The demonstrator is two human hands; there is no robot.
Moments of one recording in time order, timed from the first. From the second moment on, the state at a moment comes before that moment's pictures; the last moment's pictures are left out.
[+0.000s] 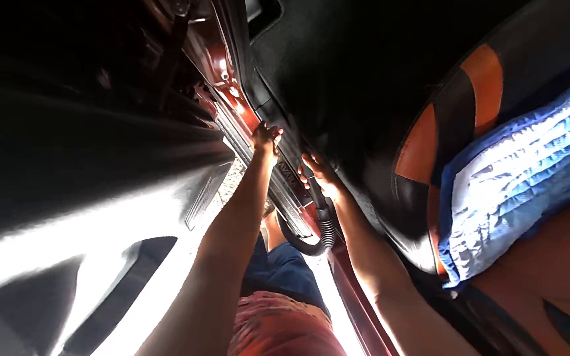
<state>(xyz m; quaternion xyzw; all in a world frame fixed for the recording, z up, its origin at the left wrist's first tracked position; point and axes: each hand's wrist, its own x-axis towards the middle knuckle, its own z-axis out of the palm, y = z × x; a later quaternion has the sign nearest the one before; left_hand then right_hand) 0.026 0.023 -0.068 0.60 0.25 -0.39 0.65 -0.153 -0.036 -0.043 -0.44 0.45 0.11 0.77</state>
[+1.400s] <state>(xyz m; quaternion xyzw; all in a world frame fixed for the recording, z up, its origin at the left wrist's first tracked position) -0.024 0.051 -0.015 0.47 0.05 -0.61 0.63 -0.214 0.009 0.006 -0.49 0.41 0.07 0.76</state>
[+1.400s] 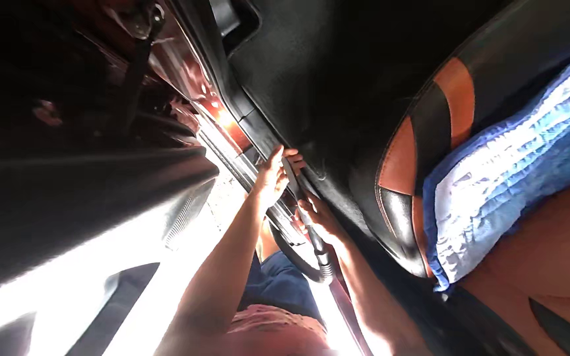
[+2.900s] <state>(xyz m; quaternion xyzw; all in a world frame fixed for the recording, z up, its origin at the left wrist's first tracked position) 0.090 -0.032 -0.113 0.86 -0.09 -0.30 0.41 -0.070 -0.038 -0.005 -0.29 0.65 -0.27 0.65</state>
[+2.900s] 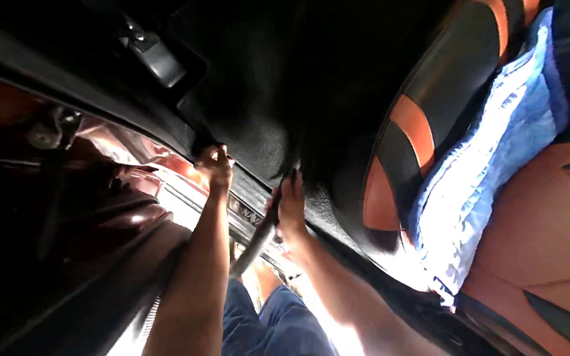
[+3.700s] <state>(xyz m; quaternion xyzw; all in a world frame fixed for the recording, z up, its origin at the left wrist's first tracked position) 0.071 -0.128 -0.022 0.74 -0.38 -0.45 0.31 -0.155 -0.029 0.127 -0.72 0.33 -0.02 0.60</state>
